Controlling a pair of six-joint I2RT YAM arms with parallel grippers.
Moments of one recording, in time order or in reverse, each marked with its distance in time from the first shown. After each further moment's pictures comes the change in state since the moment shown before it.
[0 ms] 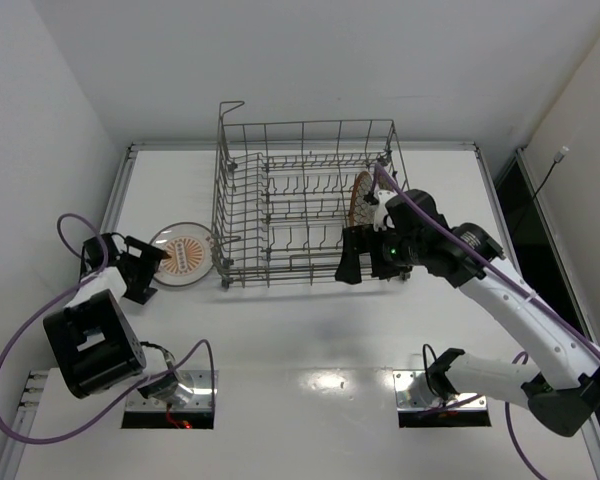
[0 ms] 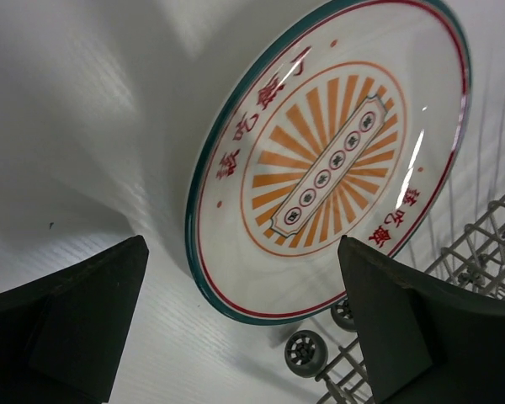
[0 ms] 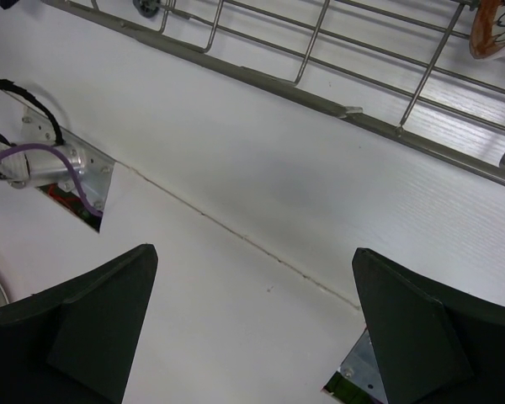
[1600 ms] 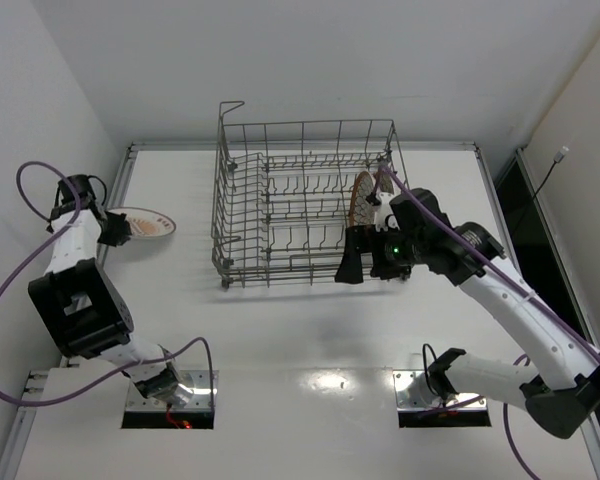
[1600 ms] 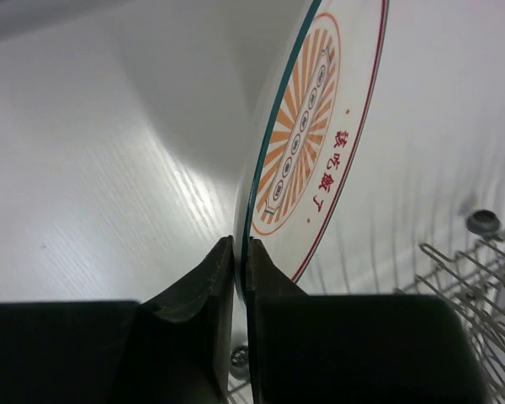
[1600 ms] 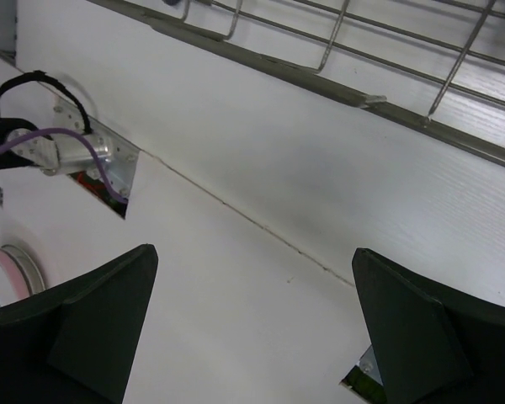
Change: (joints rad) left arm -0.026 0.233 0.578 -0.406 -0.262 -0.157; right arm -0.046 -0.003 -0.026 0.000 -0.097 0.010
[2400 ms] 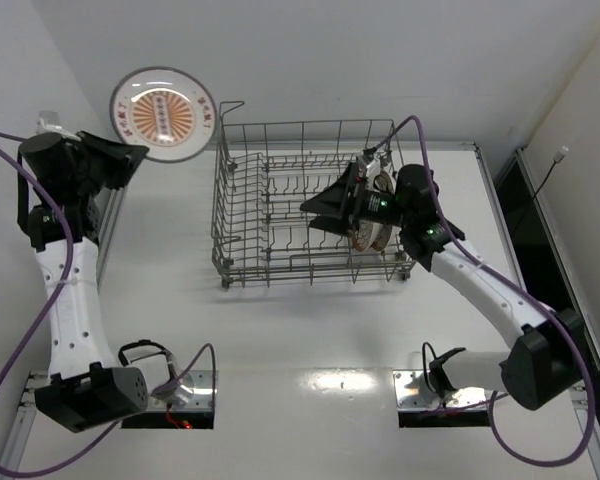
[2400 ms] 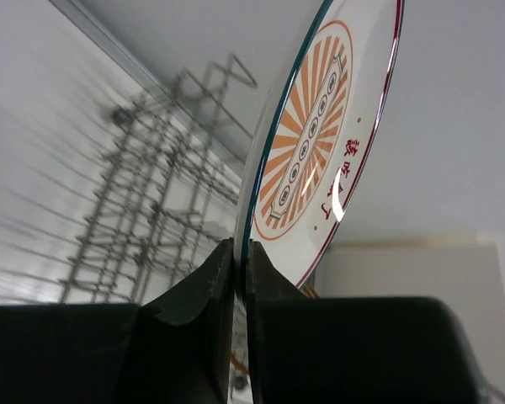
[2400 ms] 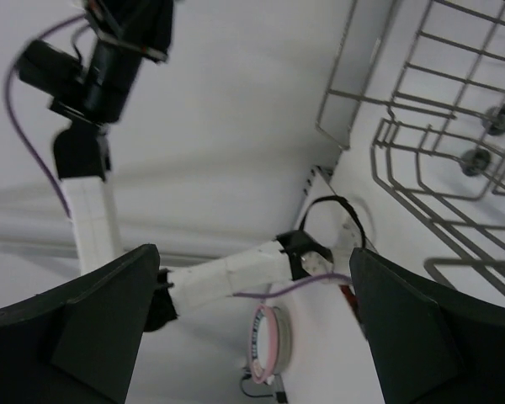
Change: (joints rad) left arm -0.150 -0.385 0.278 0.114 0.381 -0.029; right arm -0.151 0.151 -0.218 1.098 -0.512 0.676
